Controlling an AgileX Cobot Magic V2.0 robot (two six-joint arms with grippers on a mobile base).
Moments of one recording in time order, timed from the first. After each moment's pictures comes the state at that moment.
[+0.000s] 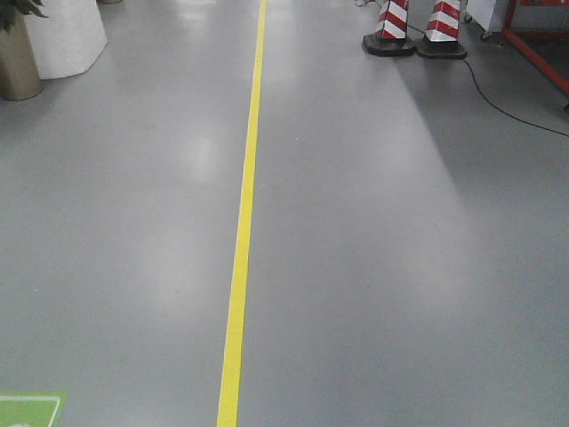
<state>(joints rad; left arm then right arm) -0.06 0.16 -0.38 -0.20 0.61 0.14 0.16 0.20 -0.42 0.01 0.61 0.06</state>
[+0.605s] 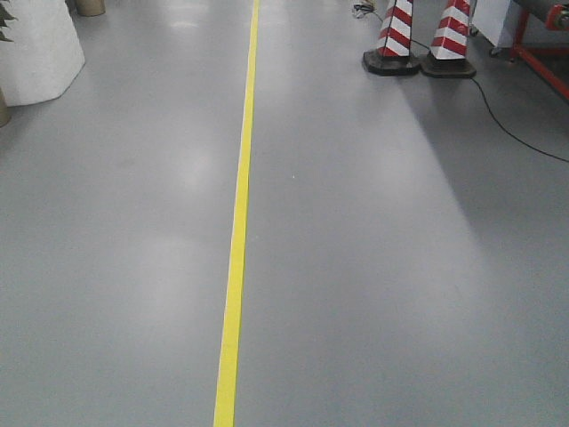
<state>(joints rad) -0.06 0.16 -0.38 -0.20 0.61 0.14 0.16 0.20 -0.42 0.01 0.61 0.06</state>
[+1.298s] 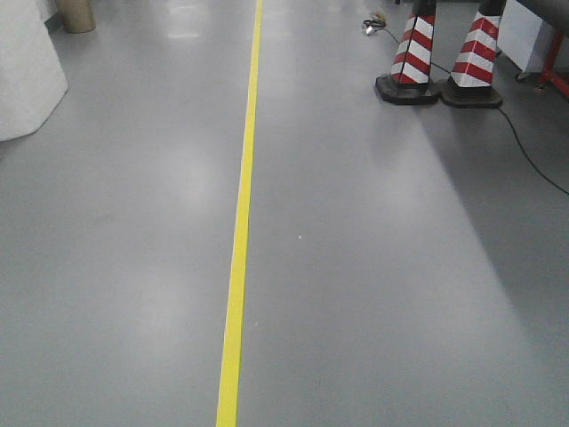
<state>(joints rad) -0.06 0.16 -0.38 -0.20 0.61 0.14 0.16 0.20 -0.42 0.01 0.61 0.06</state>
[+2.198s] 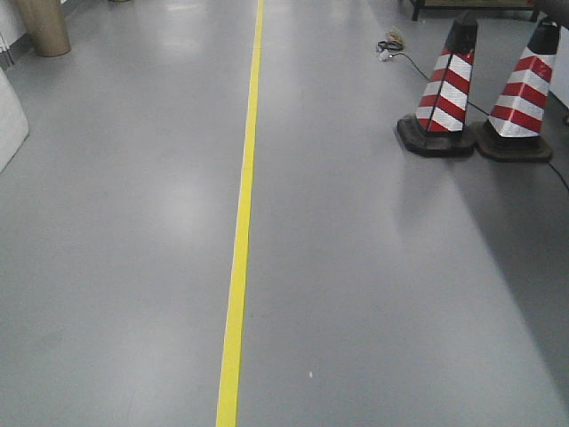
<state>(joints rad) -0.06 0.16 -0.38 -0.20 0.61 0.14 0.16 0.20 -0.42 0.01 0.61 0.06</state>
